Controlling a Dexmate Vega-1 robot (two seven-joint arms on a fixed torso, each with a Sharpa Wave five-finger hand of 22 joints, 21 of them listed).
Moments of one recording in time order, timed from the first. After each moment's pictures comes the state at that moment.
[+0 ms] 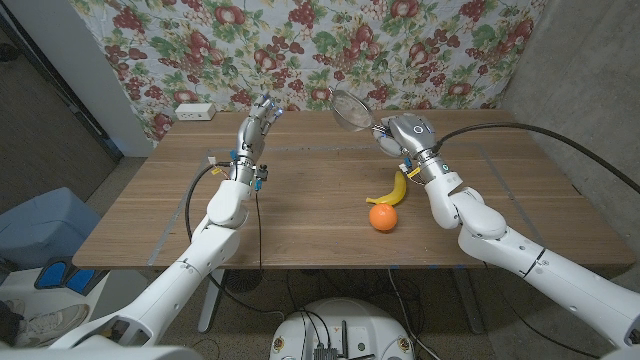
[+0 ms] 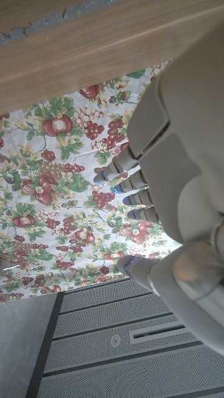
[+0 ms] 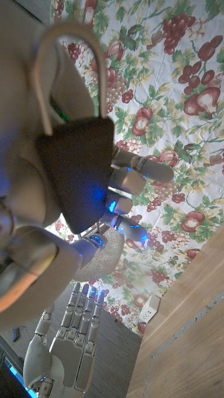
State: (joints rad) left arm 0.92 0.44 0.36 -1.43 -0.41 -0.61 0.13; left_hand 0.19 0.14 0.49 -0.14 0.18 0.02 -0.03 0.18 0.17 0.01 -0.02 0.19 0.18 0.07 -0.04 0.18 0.18 0.22 -0.02 0.23 0.20; right arm -0.88 -0.79 -0.66 -1.92 -0.91 -0.32 -0.40; right_hand 0.40 0.16 0.58 0.03 0.21 0.76 0.01 1.32 0.51 0.84 -0.16 1.56 1.23 0.89 -0.12 1.57 1.24 0.55 -0.05 1.37 0.19
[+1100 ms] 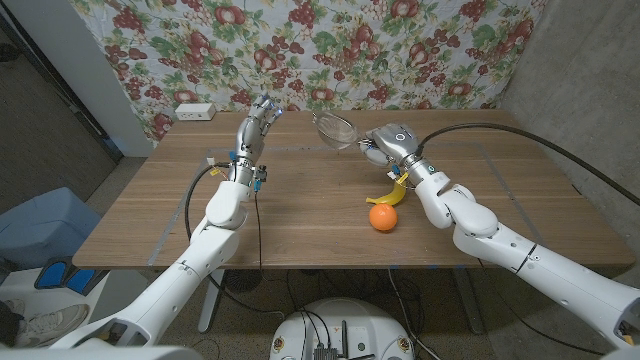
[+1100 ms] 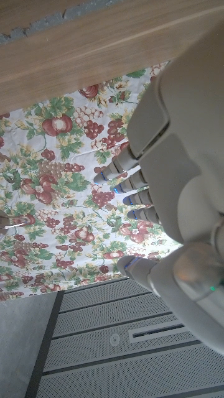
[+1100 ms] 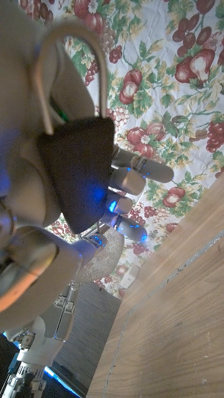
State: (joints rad) left arm 0.93 0.45 0.35 -1.45 -0.41 -0.61 0.13; left_hand 0.19 0.14 0.49 -0.14 0.18 0.02 -0.03 0.18 0.17 0.01 -0.02 0.19 0.18 0.07 -0.04 0.18 0.18 0.22 -0.02 0.23 0.20; right arm -0.83 -0.78 -0.71 -1.88 -0.98 -0.26 -0.26; right_hand 0.40 0.16 0.58 0.03 0.21 0.76 0.02 1.32 0.49 0.84 -0.16 1.56 1.23 0.89 -0.12 1.57 1.24 0.55 -0.05 1.37 0.19
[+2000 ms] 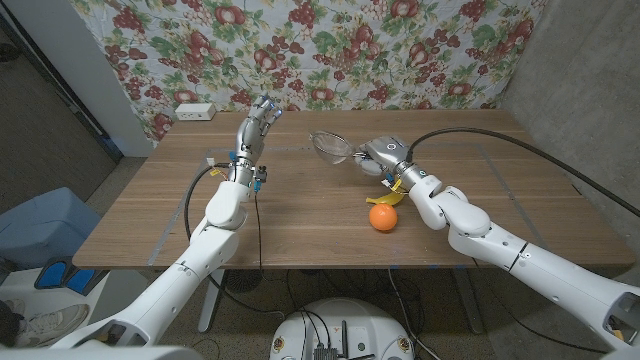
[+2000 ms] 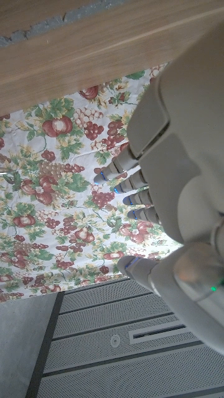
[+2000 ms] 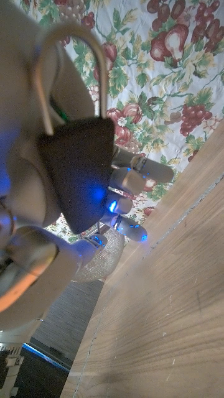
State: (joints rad) left arm 0.93 0.45 0.35 -1.46 -0.41 -0.60 0.14; left_hand 0.17 0.14 0.50 -0.14 0.18 0.02 -0.03 0.18 0.17 0.01 -0.02 0.19 0.18 0.07 -0.04 0.18 0.18 0.22 -0.02 0.23 0.20; right arm -0.80 -0.76 -0.76 -1.83 -0.98 -0.23 -0.17; right_hand 0.40 0.16 0.58 0.03 0.21 0.75 0.01 1.33 0.48 0.84 -0.16 1.56 1.23 0.89 -0.12 1.57 1.24 0.55 -0.05 1.37 0.19
